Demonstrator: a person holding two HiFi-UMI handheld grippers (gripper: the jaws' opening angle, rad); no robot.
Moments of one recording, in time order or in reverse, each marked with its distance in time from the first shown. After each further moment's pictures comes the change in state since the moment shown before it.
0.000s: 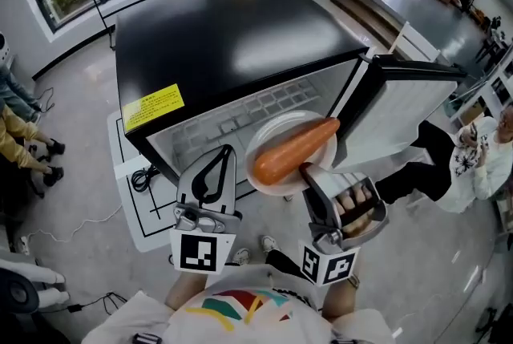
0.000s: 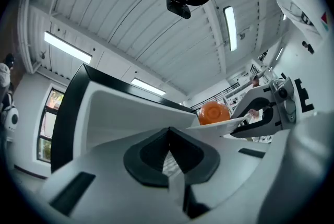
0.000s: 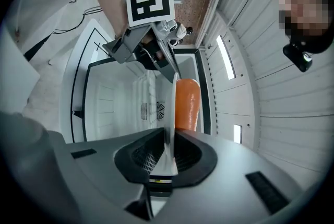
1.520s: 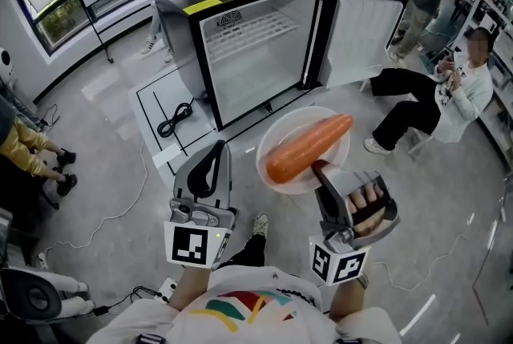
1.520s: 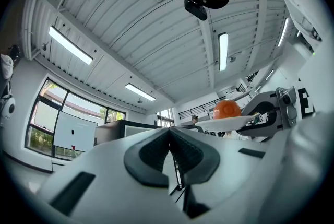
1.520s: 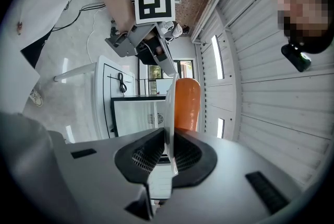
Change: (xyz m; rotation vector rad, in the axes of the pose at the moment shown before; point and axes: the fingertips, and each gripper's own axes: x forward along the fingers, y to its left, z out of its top) left arm -0.265 -0.044 0.096 -0.108 -0.064 -0.129; right arm -0.262 0.010 0.159 0.010 0.165 -0.078
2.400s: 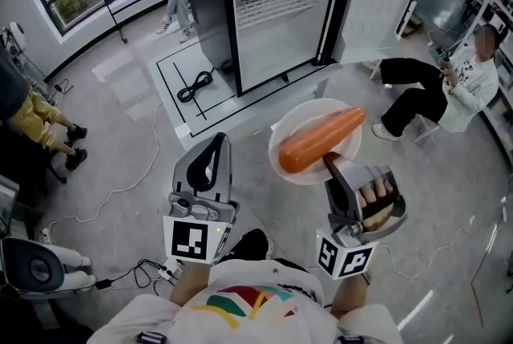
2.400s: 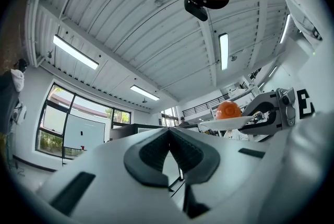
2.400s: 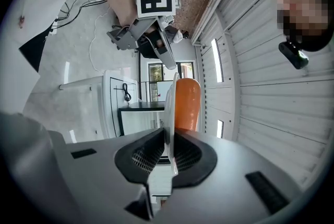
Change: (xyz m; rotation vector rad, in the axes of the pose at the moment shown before) left arm -0.097 -0.007 0.032 0.022 0.035 0.046; right arm -0.074 0.001 0.047 0.009 0.001 0.015
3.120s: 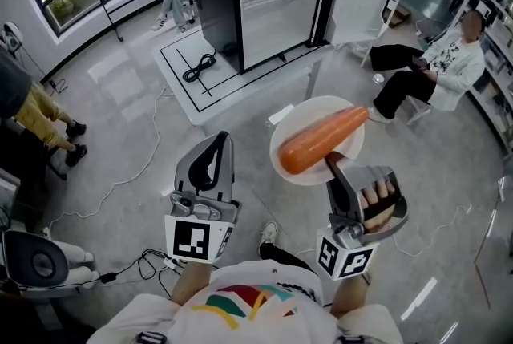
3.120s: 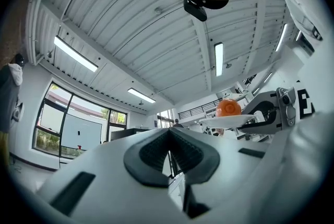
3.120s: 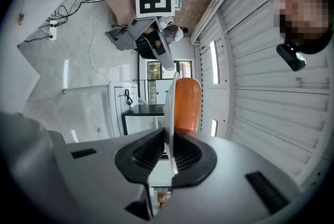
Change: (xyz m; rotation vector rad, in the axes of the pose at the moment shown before) left arm -0.125 -0.020 0.047 -0.026 -0.027 -0.050; right arm -0.120 -0.008 0.082 -0.019 0.055 -0.032
